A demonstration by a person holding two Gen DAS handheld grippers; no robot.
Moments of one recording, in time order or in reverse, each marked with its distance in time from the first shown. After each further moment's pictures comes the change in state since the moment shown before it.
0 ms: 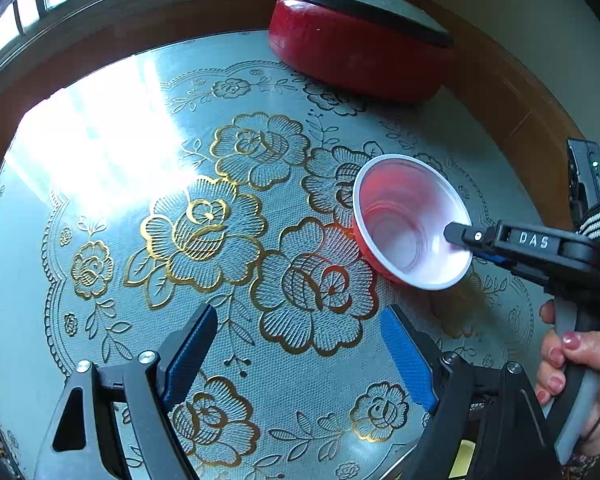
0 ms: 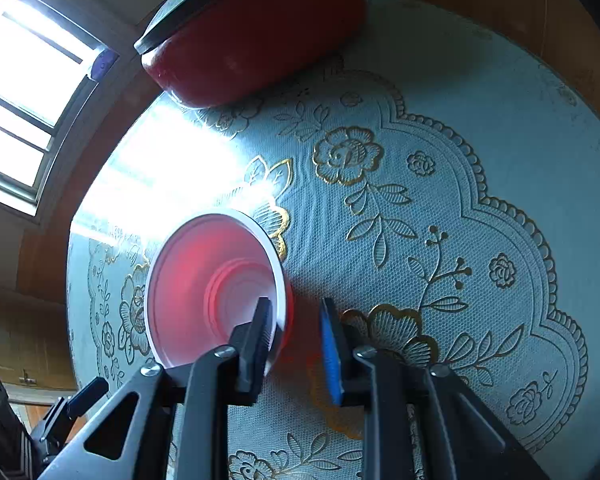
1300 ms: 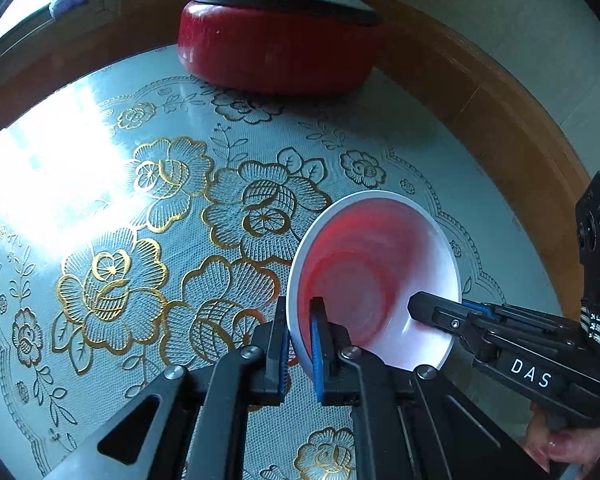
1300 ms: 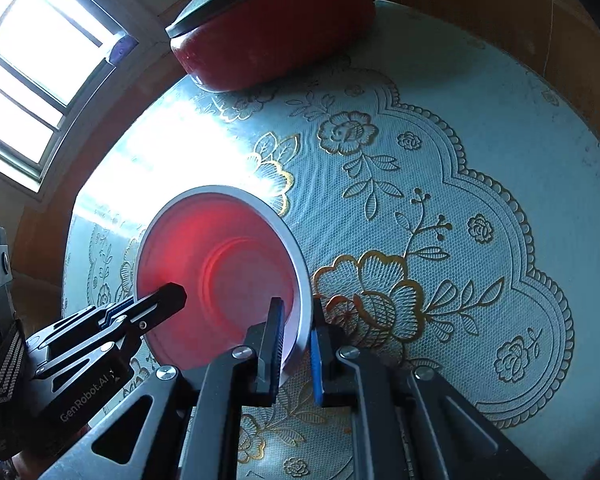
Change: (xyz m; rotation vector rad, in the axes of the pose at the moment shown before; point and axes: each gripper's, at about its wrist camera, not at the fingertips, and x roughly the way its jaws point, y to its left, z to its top) left arm 0.031 -0.043 0.018 0.164 -0.031 -0.143; right arm -0.034 0.001 -0.044 -0.074 -0.032 -0.030
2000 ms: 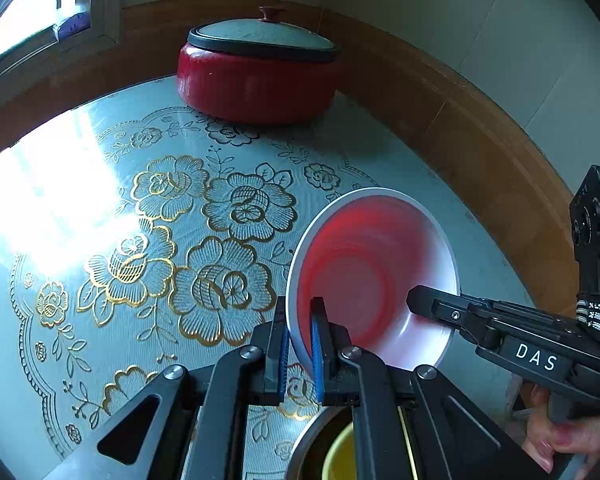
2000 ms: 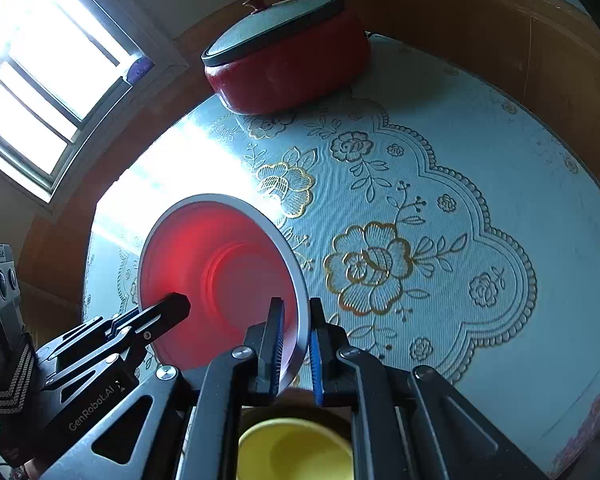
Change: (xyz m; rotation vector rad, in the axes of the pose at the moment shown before) left arm -0.082 -0.024 -0.043 0.036 -0.093 -0.061; right arm -0.071 0.032 -0.055 0.017 -0.099 -0.005
